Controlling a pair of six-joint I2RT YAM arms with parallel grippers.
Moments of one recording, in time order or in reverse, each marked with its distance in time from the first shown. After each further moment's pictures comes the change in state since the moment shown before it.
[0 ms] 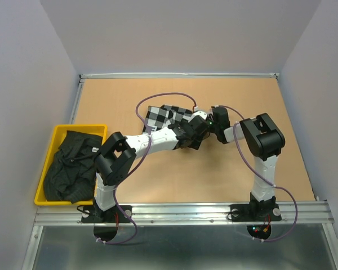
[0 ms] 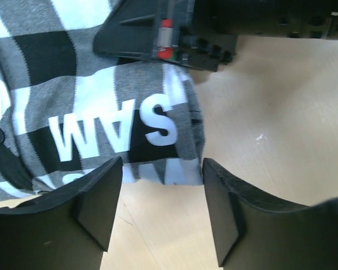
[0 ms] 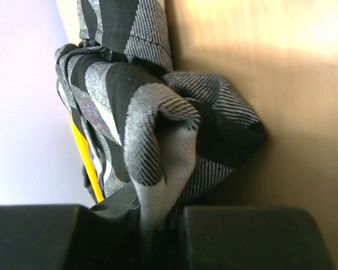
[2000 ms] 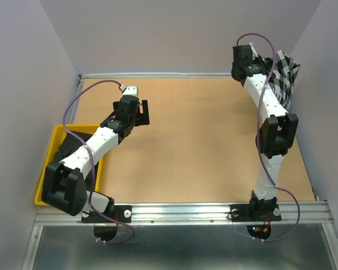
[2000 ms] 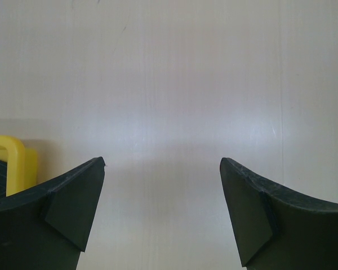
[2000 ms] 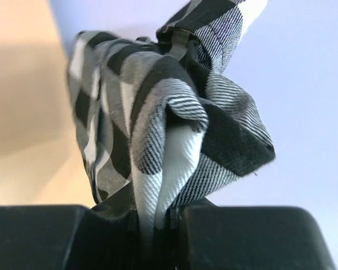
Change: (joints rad) left arm 0.552 -0.541 -0.385 0.130 0.071 0.069; right arm -0.160 -0.005 1.122 -1.304 1.628 -1.710
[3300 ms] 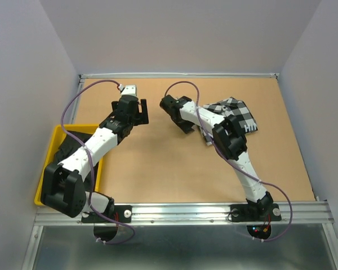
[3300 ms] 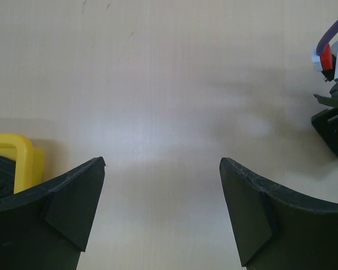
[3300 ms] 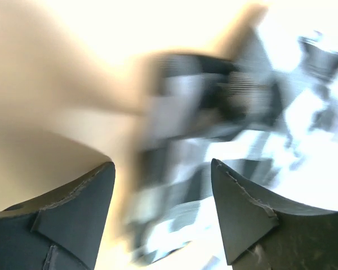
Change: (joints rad) left arm 0.000 -0.013 0.000 -0.001 -0.026 -0.008; right arm 0.517 0.348 -0.011 -0.394 -0.394 0.507
